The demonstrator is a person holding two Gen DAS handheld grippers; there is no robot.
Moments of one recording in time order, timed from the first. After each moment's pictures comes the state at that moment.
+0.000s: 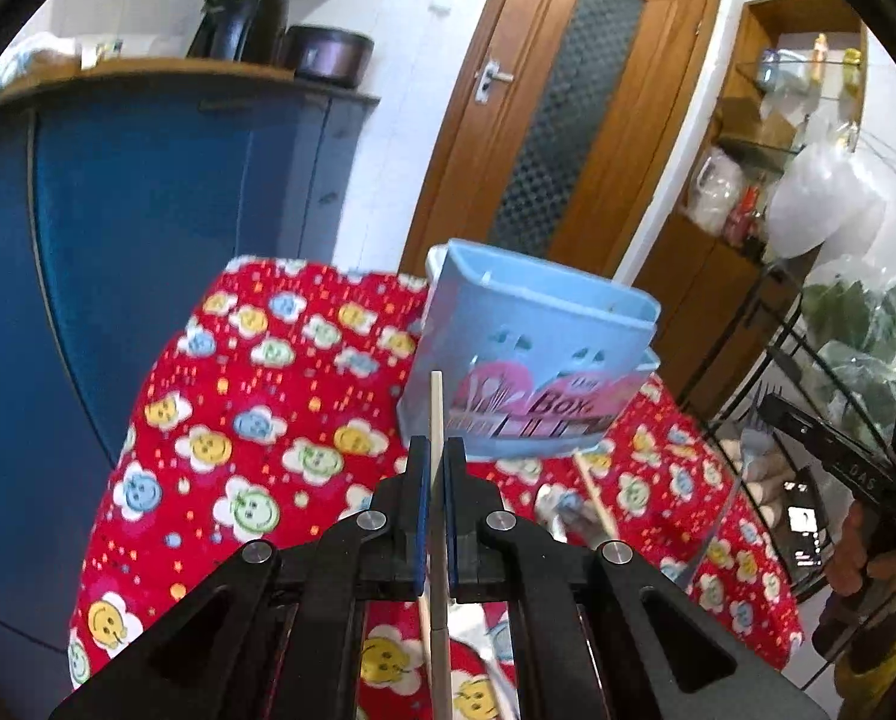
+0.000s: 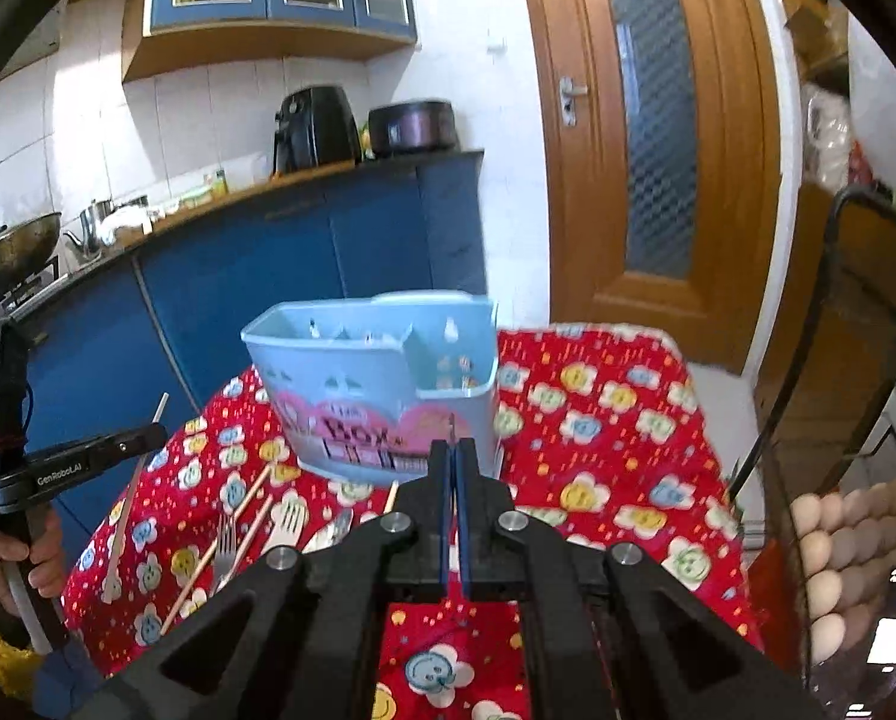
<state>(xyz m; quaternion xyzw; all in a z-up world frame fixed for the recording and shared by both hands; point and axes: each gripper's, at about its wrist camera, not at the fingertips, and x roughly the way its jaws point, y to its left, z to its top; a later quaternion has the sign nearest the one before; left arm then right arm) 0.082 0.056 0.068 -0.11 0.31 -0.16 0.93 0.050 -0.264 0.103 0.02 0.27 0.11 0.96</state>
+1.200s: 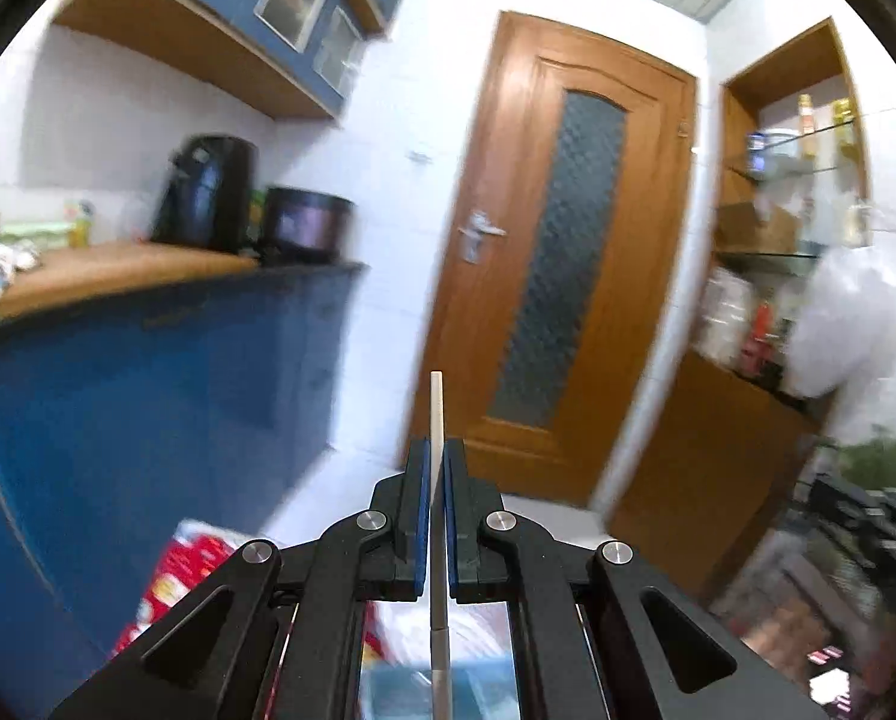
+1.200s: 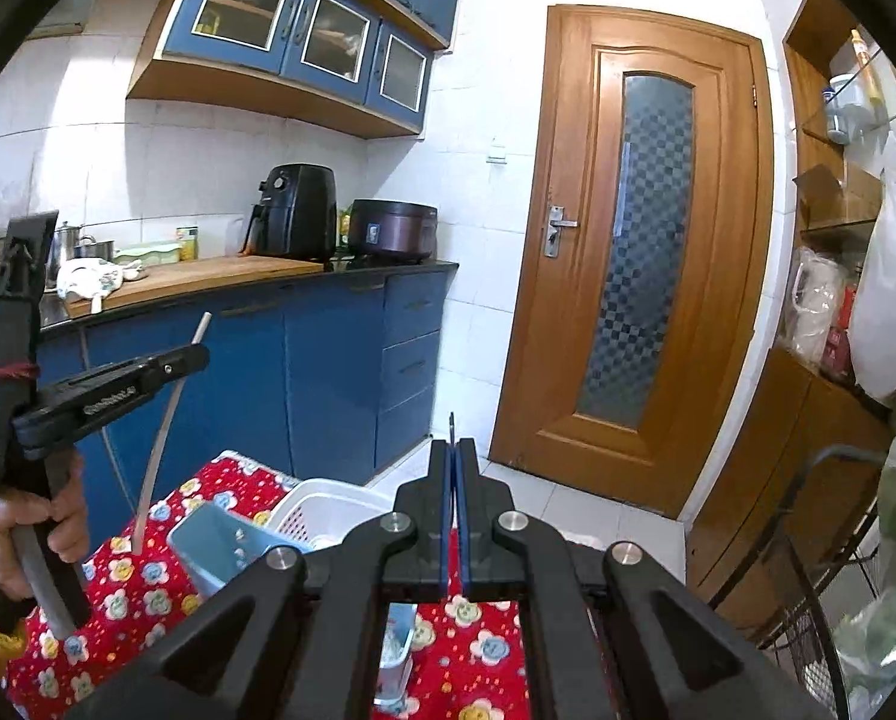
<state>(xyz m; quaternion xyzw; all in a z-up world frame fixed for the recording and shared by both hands) 0.216 -0.007 0.190 -0.09 0.14 -0.10 0.98 0.142 -0.250 0.205 -0.07 0.16 0.06 0.98</state>
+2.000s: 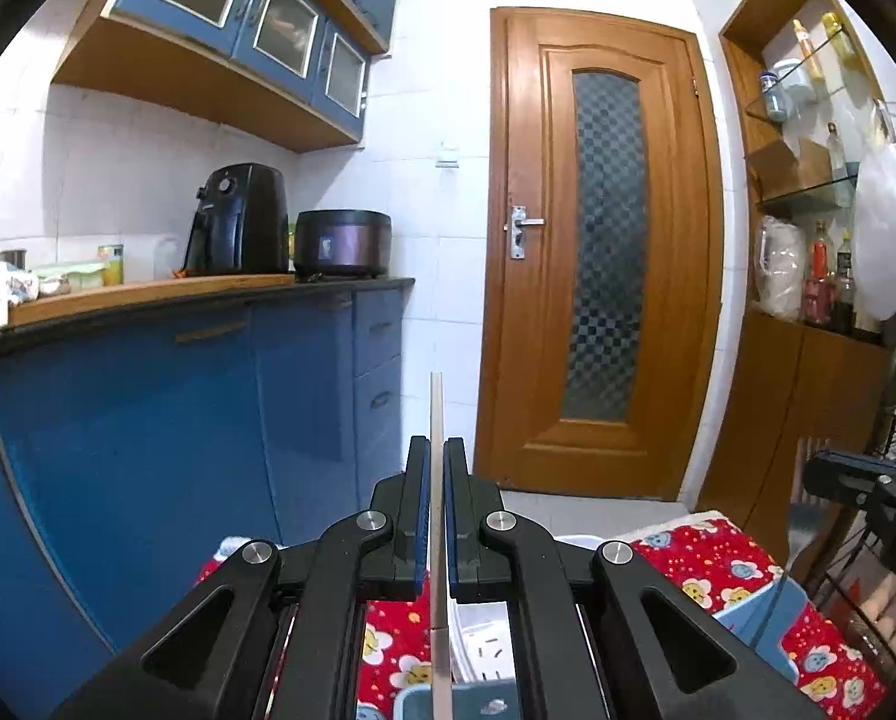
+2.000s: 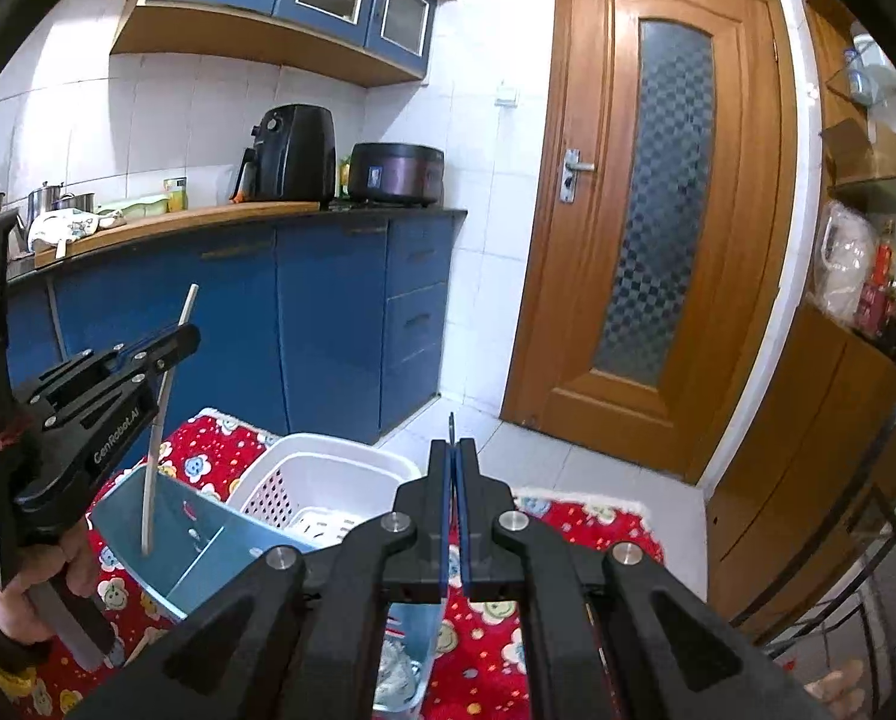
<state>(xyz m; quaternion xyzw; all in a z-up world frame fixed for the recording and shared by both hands) 0.236 -0.034 0.120 -0.02 0.11 -0.04 0.99 0.196 -0.237 0.130 -0.06 0.22 0.07 0.97</state>
